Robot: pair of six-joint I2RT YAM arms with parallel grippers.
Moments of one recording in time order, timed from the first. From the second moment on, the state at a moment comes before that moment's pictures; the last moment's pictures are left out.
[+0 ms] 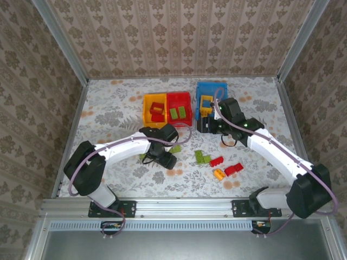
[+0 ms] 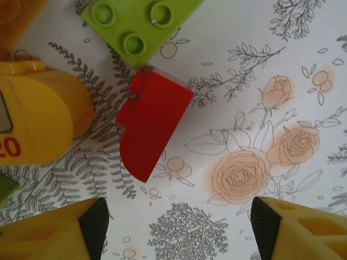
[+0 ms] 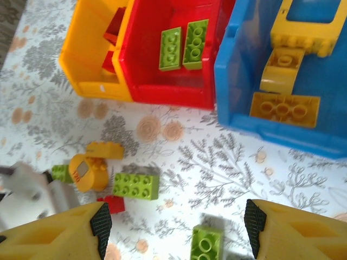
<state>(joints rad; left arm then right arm) -0.88 1.59 1.03 -0.85 0.05 -0.27 0.45 1.27 1.01 -0.50 -0.18 0.43</state>
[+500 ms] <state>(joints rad) -0.83 1.74 1.04 -0.78 0.04 -0.21 0.46 1.08 0.92 -0.48 -0.29 0.56</state>
